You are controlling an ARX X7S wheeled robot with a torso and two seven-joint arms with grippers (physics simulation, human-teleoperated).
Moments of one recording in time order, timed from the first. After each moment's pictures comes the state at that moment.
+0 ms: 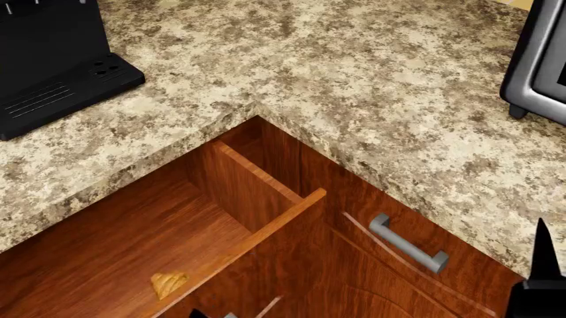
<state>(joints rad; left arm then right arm) -0.45 -0.30 0.74 0.22 -0.84 -0.75 -0.24 -0.12 1.09 0.73 -0.87 1.56 0.83 0.69</state>
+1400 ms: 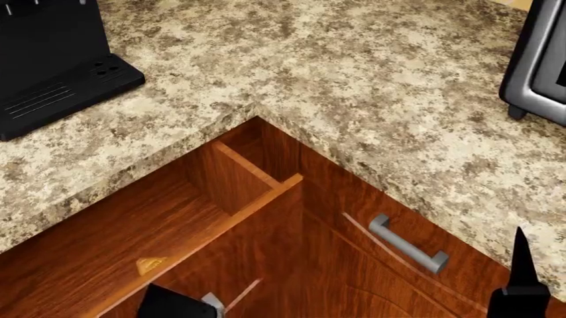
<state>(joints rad) -0.51 -0.27 0.68 -0.25 -0.74 -0.54 -0.14 -0.09 1.03 0.62 -0.87 1.47 0.81 0.65</state>
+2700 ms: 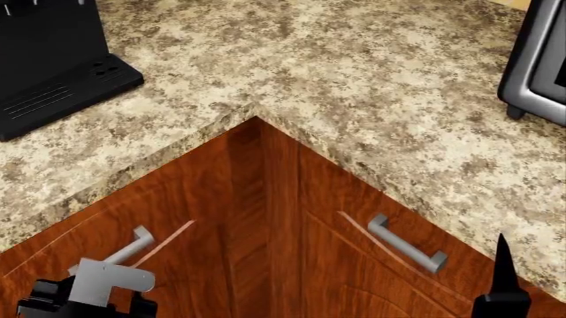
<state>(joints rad) -0.75 -0.11 0.37 -1.22 -0.09 0.02 -0.20 -0.08 0.99 0.55 -0.87 1.41 0.80 0.63</state>
